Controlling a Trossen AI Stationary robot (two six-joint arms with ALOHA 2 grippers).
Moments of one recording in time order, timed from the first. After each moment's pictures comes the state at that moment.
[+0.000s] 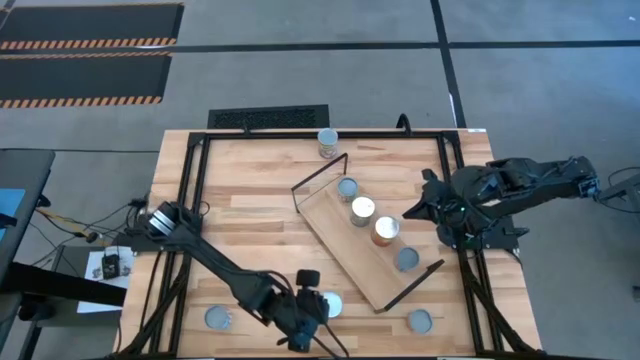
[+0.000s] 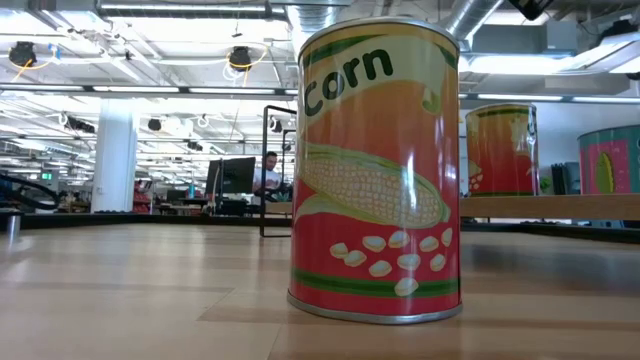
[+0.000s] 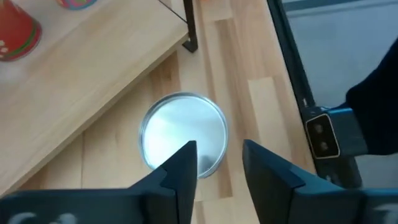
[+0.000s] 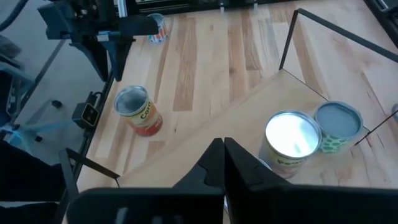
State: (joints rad) left arm -0.61 1.99 1.69 -0.66 -0.32 -0.36; right arm 0.21 0.82 1.05 -0.81 0.05 0.21
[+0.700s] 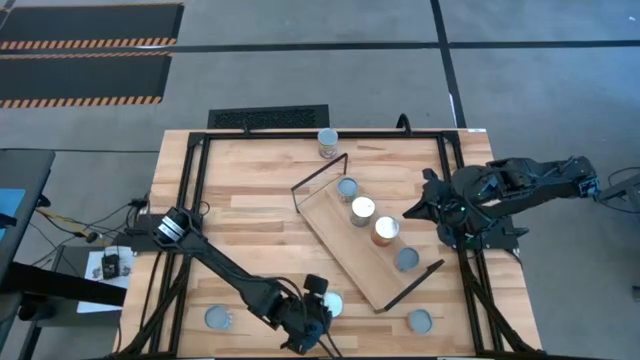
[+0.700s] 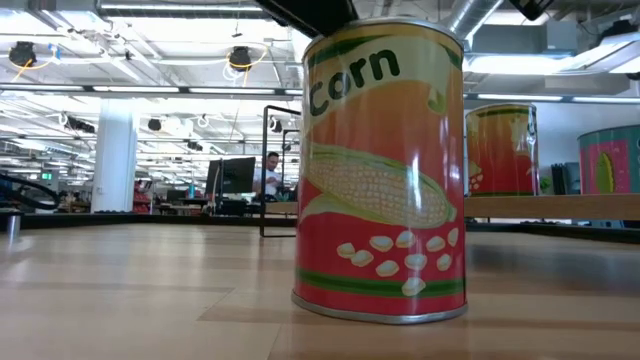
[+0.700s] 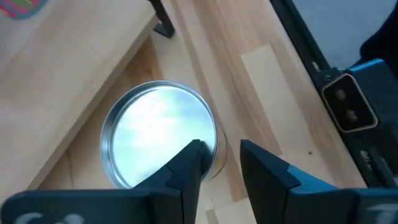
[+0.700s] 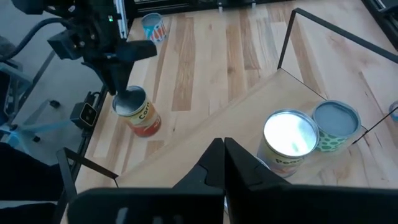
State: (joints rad) left arm -0.61 2.07 1.67 -0.61 -0.29 -0.16; right arm 0.21 0.82 1.05 -0.82 0.05 0.21
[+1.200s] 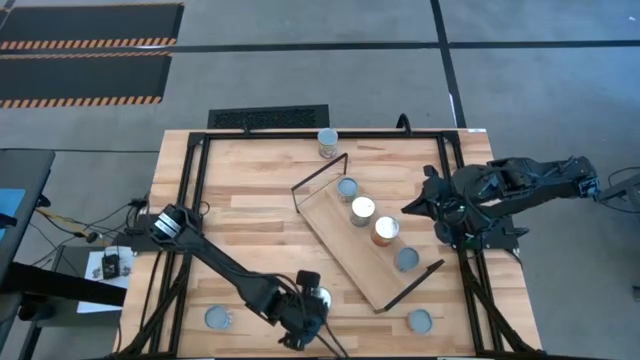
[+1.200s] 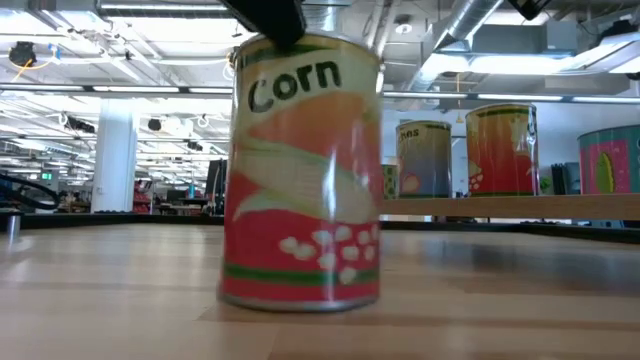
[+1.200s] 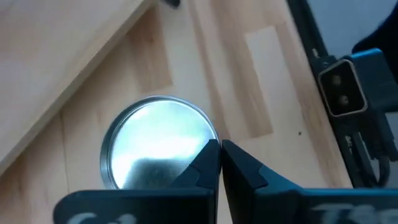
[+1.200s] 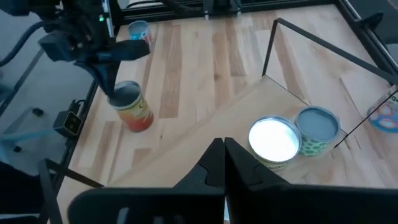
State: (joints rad) left arm -0.59 2.03 1.67 -0.71 -0.25 -0.30; right arm 0.21 0.82 1.05 -0.80 0.11 0.20
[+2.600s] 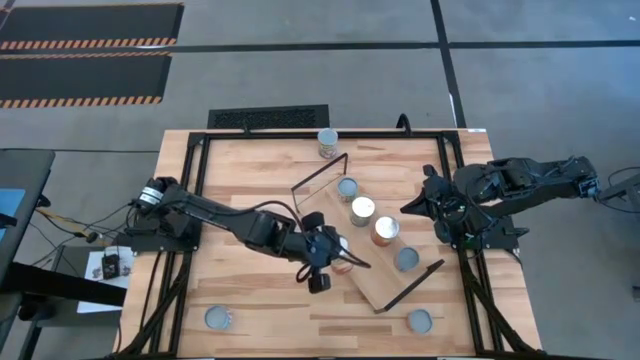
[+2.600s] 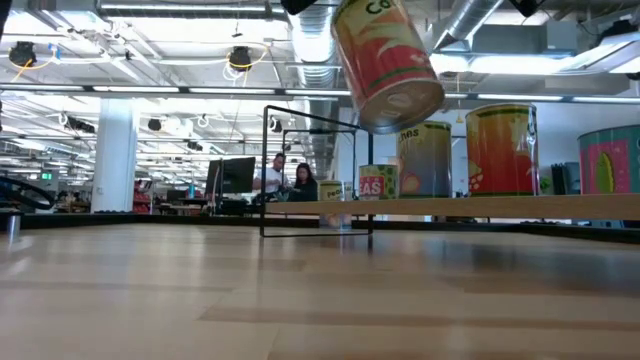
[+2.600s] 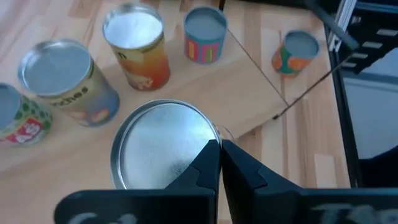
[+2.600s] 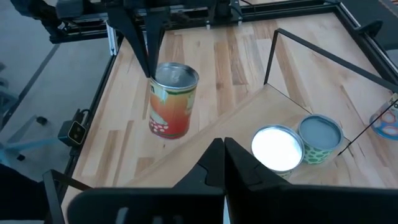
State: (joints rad) left arm -0.32 1.82 1.69 -0.69 -0.23 -0.37; right arm 0.21 0.82 1.05 -0.77 0.11 0.21
